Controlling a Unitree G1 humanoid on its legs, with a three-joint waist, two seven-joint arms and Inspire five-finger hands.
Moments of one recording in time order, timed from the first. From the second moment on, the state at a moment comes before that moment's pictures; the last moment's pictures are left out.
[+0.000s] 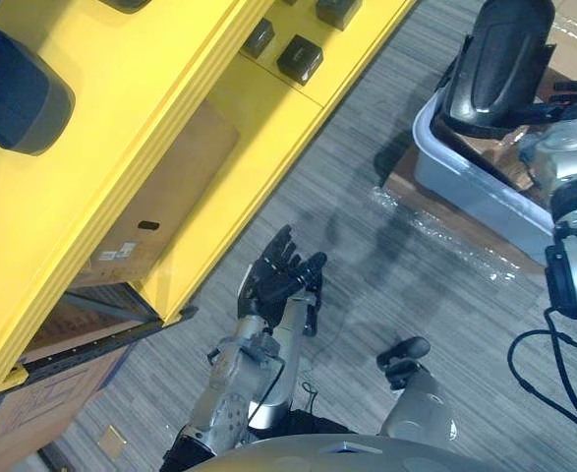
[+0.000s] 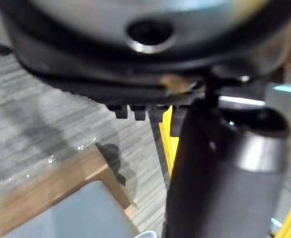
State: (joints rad) left arm 0.15 0.12 -0.43 0.07 -0.87 -0.22 0.01; right arm -1.25 -0.76 0.27 1.29 0.20 0.26 -0.38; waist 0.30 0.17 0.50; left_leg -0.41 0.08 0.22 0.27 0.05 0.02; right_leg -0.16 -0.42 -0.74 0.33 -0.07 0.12
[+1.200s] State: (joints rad) left arm -0.11 0.21 -0.31 0.19 -1.02 0.15 -0.11; right arm -0.77 -0.45 0.05 0.75 -0.04 0.01 -0.60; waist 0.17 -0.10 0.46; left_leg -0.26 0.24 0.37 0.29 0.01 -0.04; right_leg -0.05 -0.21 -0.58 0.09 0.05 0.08
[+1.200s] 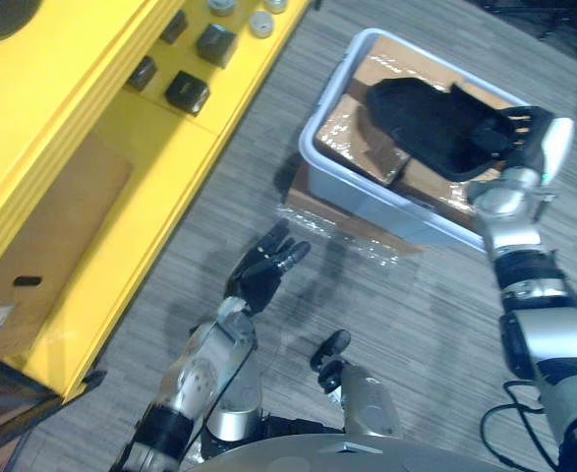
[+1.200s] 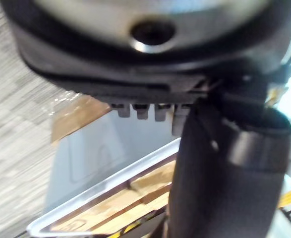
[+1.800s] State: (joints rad) left arm -0.39 0.04 -0.38 0.47 -1.53 -0.03 0.11; right arm -0.45 -0.19 0.13 0.45 -0.25 -0.07 -0.62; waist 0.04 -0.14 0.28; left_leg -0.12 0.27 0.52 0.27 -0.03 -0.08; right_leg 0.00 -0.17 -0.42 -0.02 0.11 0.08
